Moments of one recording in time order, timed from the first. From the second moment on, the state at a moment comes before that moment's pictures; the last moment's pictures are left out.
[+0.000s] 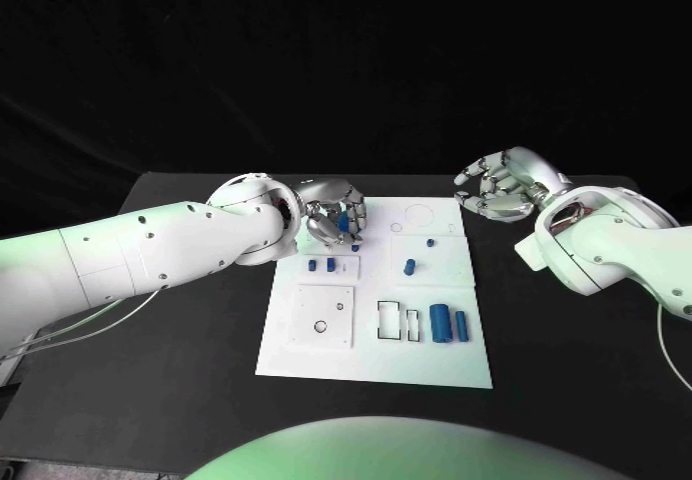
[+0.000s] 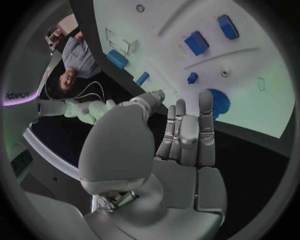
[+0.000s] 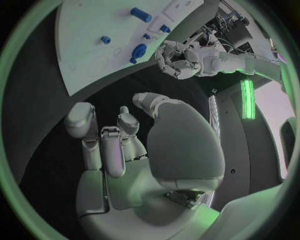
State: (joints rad) left arm 1.21 -0.69 -0.05 1.38 -1.32 -0.13 0.03; left_hand 1.37 -0.26 0.46 0.16 0.27 0.72 0.14 0.68 0.31 0.90 0.08 0.67 0.29 1.36 0.02 1.34 1.02 0.17 1.05 0.11 0.65 1.03; right arm 1.31 -0.92 -0.15 1.63 -1.00 -0.55 -0.14; right_hand 1.30 -0.27 0.58 0.20 0.39 0.83 0.15 0.33 0.40 1.18 0.06 1.20 1.03 1.46 0.00 1.50 1.31 0.12 1.31 0.09 0.99 1.24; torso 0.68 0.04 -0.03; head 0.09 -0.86
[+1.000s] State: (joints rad) left arm 1.20 -0.62 -0.06 1.30 -1.62 -0.03 0.03; left_hand 1.40 -0.25 0.48 0.14 0.29 0.74 0.13 0.63 0.30 0.87 0.08 0.63 0.24 1.33 0.01 1.34 0.98 0.17 1.04 0.11 0.65 1.06; right arm 1.31 -0.91 -0.15 1.63 -1.01 -0.56 -0.14; right_hand 1.29 -0.27 0.58 0.20 0.39 0.83 0.15 0.33 0.41 1.16 0.06 1.17 0.99 1.46 0.00 1.49 1.31 0.12 1.30 0.09 0.97 1.22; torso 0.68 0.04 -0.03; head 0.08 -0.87
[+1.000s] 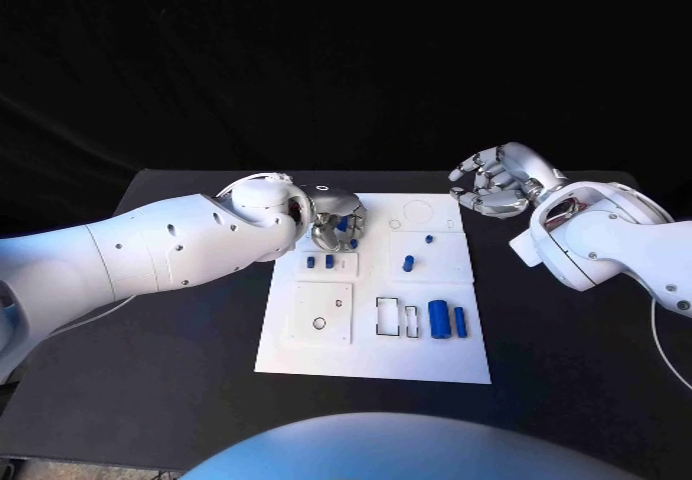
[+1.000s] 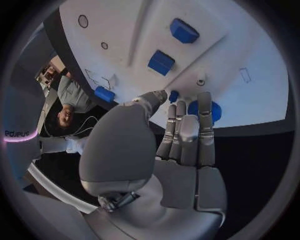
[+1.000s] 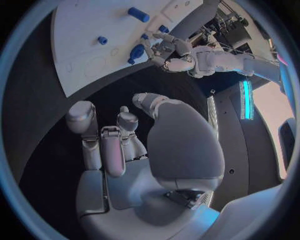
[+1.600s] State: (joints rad) left arm 1.20 -0.59 -0.07 1.26 -1.63 -0.01 0.01; left_hand 1.41 -0.23 0.50 0.12 0.27 0.77 0.14 0.60 0.29 0.88 0.08 0.62 0.23 1.33 0.01 1.36 1.00 0.17 1.04 0.11 0.66 1.09; right arm 1.31 -0.90 -0.15 1.63 -1.01 -0.56 -0.14; right_hand 1.29 -0.27 0.58 0.20 0.39 0.83 0.15 0.33 0.41 1.16 0.06 1.17 1.00 1.46 0.00 1.49 1.31 0.12 1.30 0.09 0.97 1.22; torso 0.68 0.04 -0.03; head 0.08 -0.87
